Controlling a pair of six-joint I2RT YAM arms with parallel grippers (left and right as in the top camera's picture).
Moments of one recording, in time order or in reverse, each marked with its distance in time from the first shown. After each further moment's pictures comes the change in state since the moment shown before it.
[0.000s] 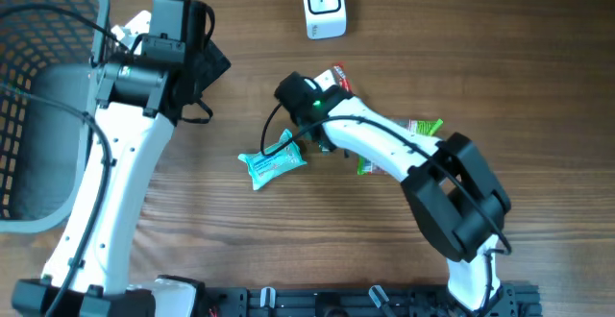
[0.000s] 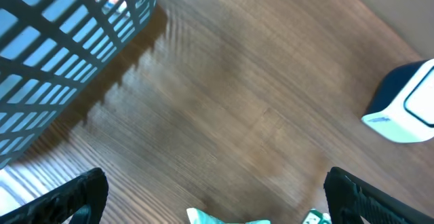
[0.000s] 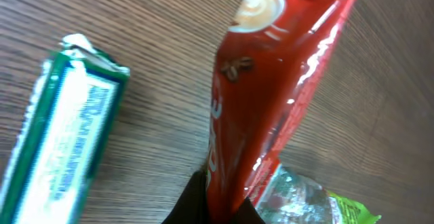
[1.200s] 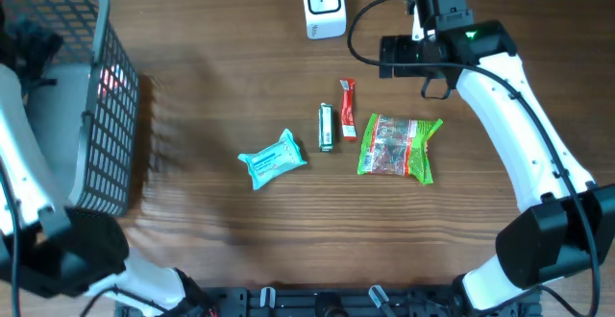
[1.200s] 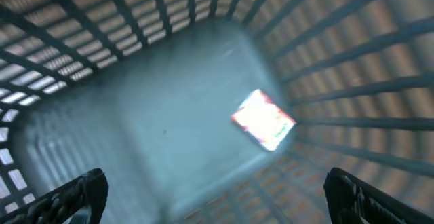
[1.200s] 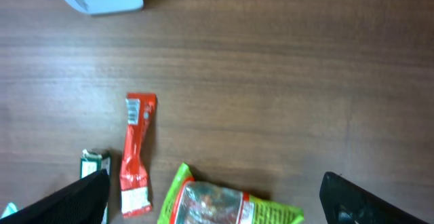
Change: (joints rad) left arm 0.690 0.291 0.361 -0.073 0.157 0.290; right arm -0.474 -0.306 0.140 -0.054 -0.531 -0.043
